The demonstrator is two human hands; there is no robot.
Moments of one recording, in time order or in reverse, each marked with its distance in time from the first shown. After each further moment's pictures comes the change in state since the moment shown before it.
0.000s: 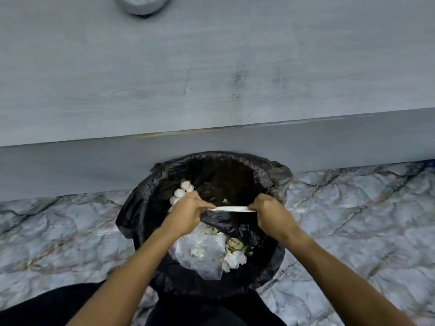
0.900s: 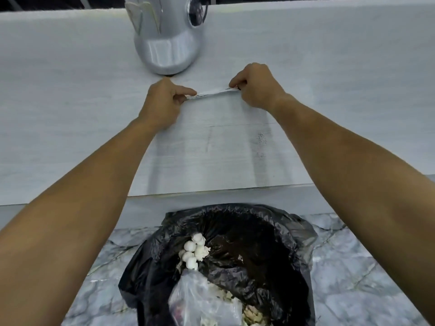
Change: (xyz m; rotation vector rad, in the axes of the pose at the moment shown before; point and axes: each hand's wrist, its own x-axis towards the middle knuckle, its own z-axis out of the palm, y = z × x) left_hand 0.190 -0.018 -0.306 0.005 0.649 0.074; right_hand 0.298 -0.088 -0.276 0.067 0.449 -0.176
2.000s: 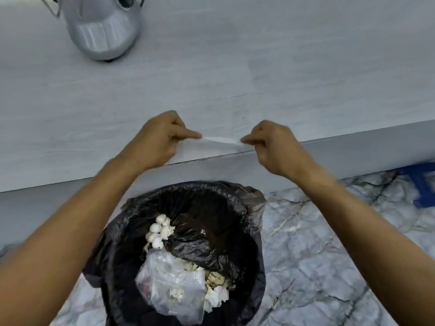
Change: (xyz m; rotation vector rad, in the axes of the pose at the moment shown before) left_hand -0.115 0.121 0.046 0.004 -0.271 0.332; right_hand -0.254 0.065 -0.053 -0.024 -0.010 0.008
